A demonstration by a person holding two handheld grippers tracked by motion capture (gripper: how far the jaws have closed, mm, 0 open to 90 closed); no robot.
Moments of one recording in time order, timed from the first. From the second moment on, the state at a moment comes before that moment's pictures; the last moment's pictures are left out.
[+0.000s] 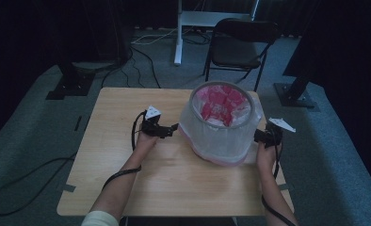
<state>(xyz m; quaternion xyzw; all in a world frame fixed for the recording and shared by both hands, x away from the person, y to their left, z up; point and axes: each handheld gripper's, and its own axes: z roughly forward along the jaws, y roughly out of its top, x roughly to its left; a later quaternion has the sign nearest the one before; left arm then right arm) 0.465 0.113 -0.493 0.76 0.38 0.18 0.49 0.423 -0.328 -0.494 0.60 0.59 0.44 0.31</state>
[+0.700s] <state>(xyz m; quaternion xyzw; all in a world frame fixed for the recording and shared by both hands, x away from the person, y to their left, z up) 0.468 0.090 -0.470 0.76 0.37 0.18 0.50 0.427 -0.297 -0.480 0.54 0.63 0.48 0.28</state>
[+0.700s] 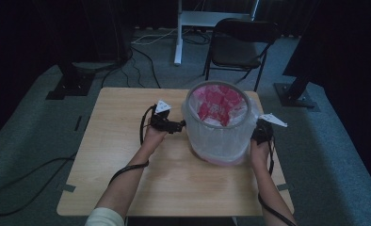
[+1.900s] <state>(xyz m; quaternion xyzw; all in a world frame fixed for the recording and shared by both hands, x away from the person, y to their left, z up) 0.398 0.210 -0.462 0.78 0.37 0.22 0.46 0.397 -0.188 -0.476 0.44 0.71 0.50 0.22</state>
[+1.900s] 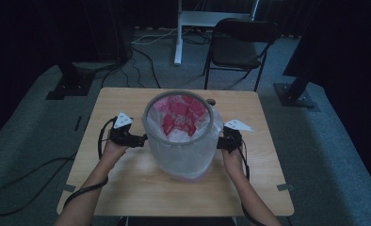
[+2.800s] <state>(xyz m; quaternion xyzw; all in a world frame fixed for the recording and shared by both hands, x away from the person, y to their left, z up) 0.309 0.267 -0.460 0.78 0.36 0.24 0.44 0.337 -0.133 -0.473 0.39 0.74 0.51 0.19</state>
